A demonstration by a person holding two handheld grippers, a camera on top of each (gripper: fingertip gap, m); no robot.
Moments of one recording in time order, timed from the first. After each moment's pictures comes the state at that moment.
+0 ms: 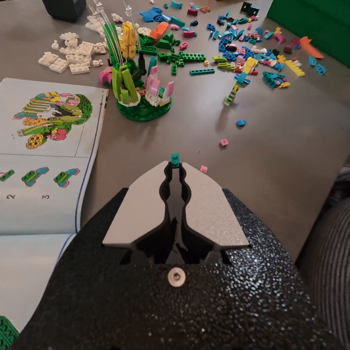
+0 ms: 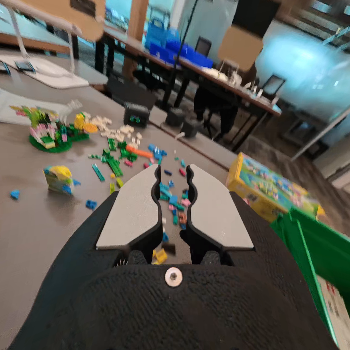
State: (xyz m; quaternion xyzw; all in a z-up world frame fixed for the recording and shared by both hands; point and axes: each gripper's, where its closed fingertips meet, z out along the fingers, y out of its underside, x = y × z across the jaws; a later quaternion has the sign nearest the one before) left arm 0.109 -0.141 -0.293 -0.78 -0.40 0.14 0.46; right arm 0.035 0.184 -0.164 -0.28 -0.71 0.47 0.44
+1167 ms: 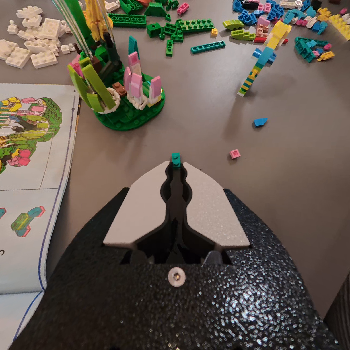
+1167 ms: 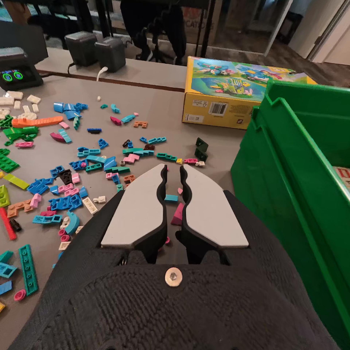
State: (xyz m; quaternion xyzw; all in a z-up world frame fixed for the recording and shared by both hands) left arm 0.085 -0.105 -0.323 -0.82 -0.40 0.14 0.39; right arm -0.034 0.289 -0.253 -0.53 -0.63 0.41 0.40
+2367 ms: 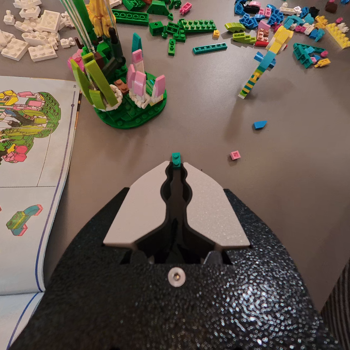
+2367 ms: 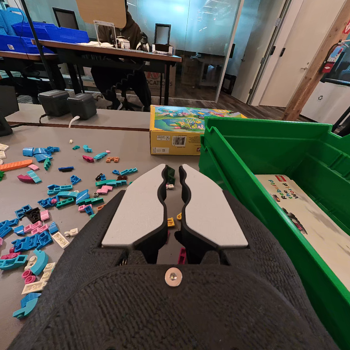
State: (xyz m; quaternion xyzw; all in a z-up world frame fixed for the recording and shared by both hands) left arm 0.085 -0.106 -0.323 -0.82 -0.41 0.13 0.39; right arm -0.028 0.322 -0.217 -0.52 -0.53 0.43 0.51
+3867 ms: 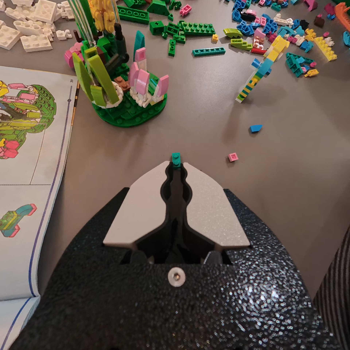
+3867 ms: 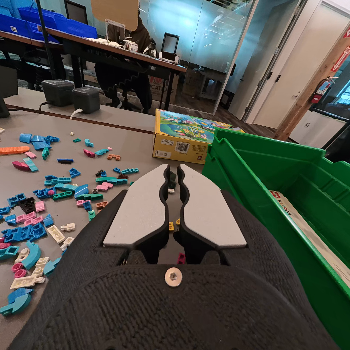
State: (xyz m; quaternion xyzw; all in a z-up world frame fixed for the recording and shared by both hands) left arm 0.085 -0.106 -0.323 -0.81 -0.42 0.10 0.41; right arm -0.028 0.307 -0.214 -0.47 -0.56 0.41 0.55
